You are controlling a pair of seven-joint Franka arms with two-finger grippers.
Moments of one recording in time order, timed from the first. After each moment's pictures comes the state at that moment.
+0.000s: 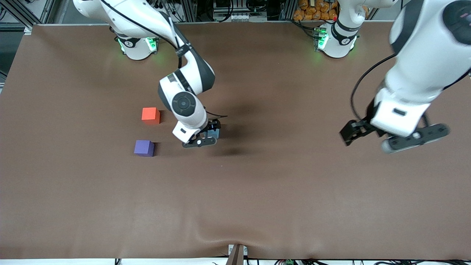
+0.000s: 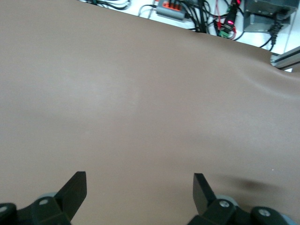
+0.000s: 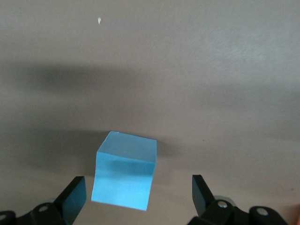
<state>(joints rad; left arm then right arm) -0.22 0.32 -0.10 -1.15 0.12 1.60 -0.57 0.70 0.56 -0.08 -1.72 0.15 2.17 0.42</state>
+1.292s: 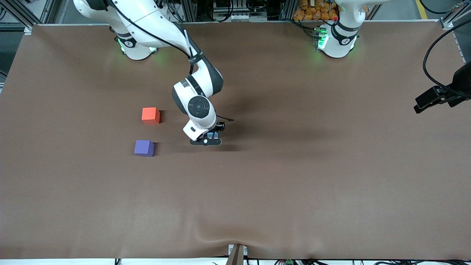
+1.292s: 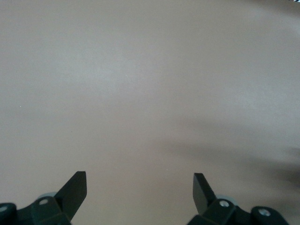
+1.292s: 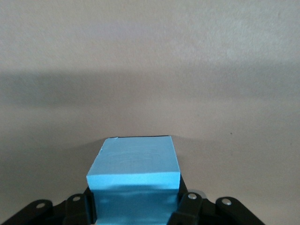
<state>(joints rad) 0.07 0.04 -0.10 -1.50 0.04 1.60 -0.20 0.74 0.64 -0.09 -1.72 0.15 2.24 0.58</state>
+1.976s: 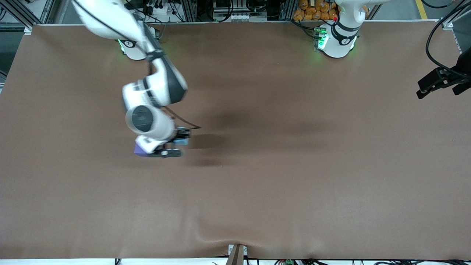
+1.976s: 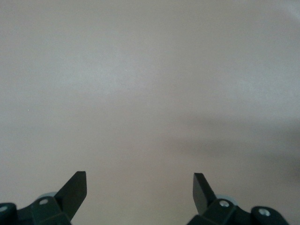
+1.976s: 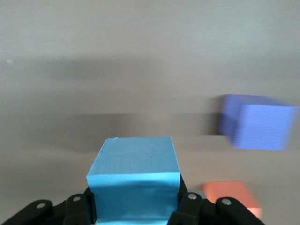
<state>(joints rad) 0.07 -0.02 -0.11 -1.52 0.04 1.55 -0.12 0.47 0.42 -0.12 -1.75 0.15 1.98 0.26</state>
